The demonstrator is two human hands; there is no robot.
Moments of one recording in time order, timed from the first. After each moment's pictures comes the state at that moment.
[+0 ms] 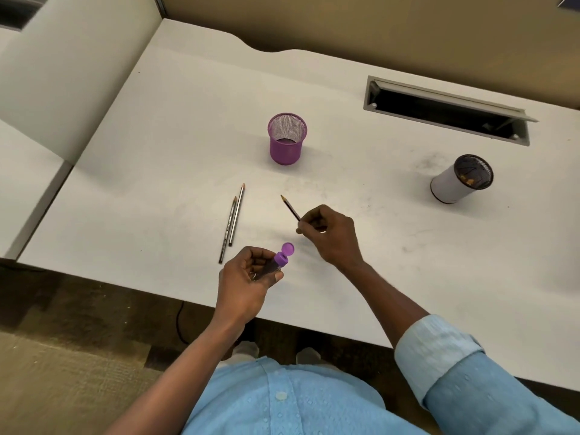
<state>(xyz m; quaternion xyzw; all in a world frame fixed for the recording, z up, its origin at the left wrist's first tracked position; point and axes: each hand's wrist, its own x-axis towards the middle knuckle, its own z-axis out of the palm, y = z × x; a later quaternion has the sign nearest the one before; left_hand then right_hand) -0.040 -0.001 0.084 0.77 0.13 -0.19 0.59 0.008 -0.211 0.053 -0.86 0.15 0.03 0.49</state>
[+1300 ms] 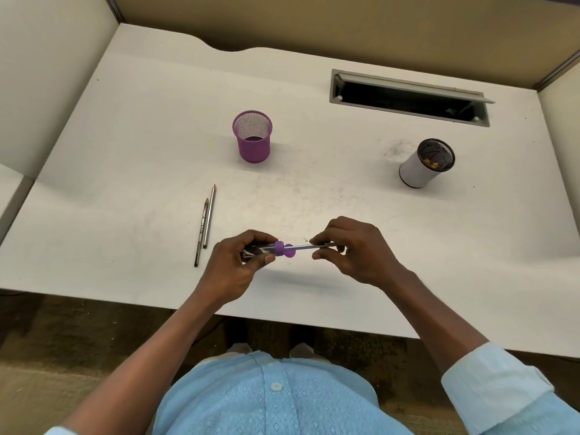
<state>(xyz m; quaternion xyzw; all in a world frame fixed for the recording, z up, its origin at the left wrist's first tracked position) -0.009 -0.020 0.089 0.82 -0.10 -0.22 0.51 -0.058 -0.297 0.091 -0.94 -0.11 -0.05 0.32</state>
